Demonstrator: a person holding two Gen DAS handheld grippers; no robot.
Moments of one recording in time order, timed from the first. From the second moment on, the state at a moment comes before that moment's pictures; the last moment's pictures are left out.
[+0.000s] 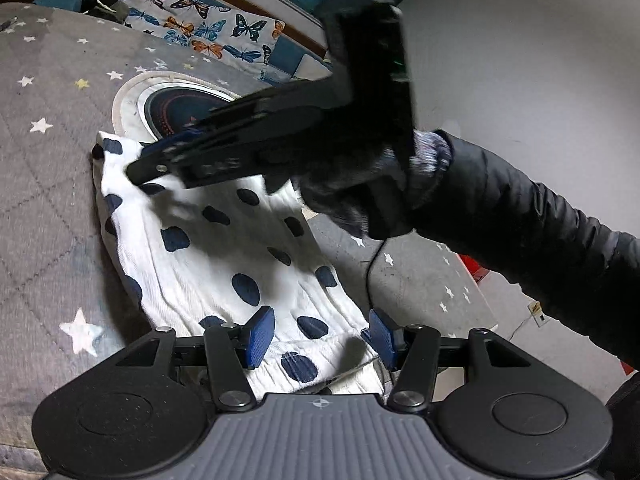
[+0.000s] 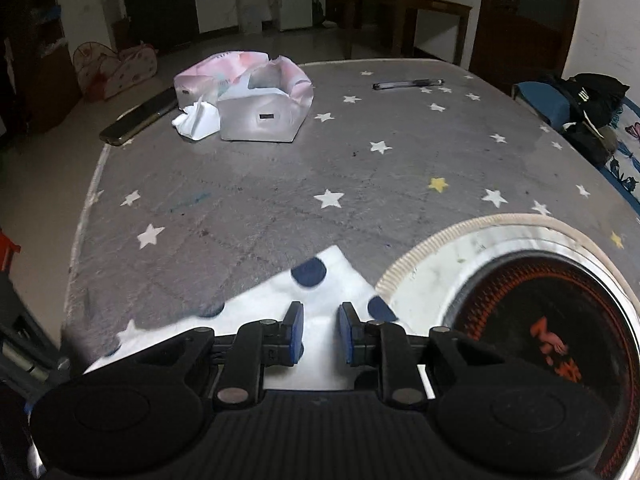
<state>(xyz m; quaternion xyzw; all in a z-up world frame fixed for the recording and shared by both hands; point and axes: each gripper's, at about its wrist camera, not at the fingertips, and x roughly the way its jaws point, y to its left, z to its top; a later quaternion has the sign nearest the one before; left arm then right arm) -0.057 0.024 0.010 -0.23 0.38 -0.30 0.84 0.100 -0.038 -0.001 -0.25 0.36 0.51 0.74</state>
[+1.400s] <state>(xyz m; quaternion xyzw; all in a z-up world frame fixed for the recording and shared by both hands) -0.102 0.045 0.004 -0.21 0.43 -0.19 0.85 0.187 -0.137 -0.009 -0.17 0.43 0.44 0.77</state>
